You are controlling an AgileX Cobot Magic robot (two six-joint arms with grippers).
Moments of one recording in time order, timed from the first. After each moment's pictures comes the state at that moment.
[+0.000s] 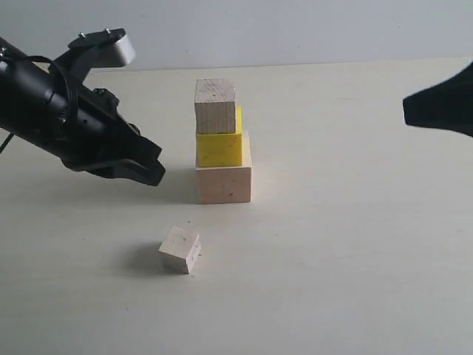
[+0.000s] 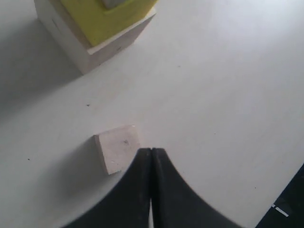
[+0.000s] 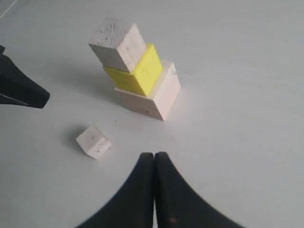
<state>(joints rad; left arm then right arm) -0.49 1.50 -0.97 -0.60 0.79 0.48 0.30 0.86 -0.75 0.49 0.77 -0.28</state>
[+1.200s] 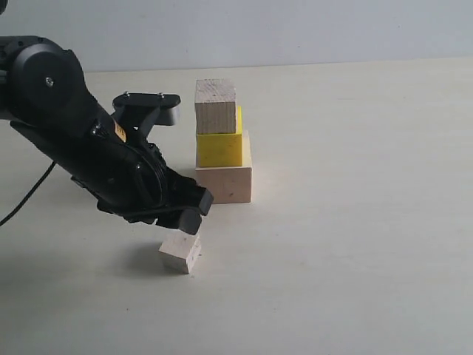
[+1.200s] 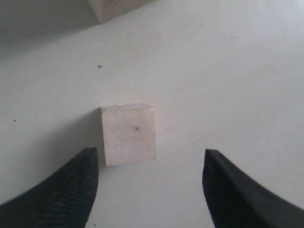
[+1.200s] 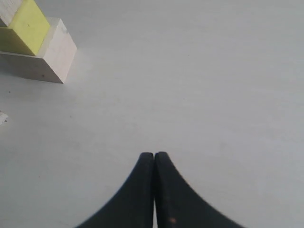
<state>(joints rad) -0.68 1.65 -0.97 -0.30 0.68 -0.03 0.30 0.68 -0.72 -0.01 0.95 0.10</state>
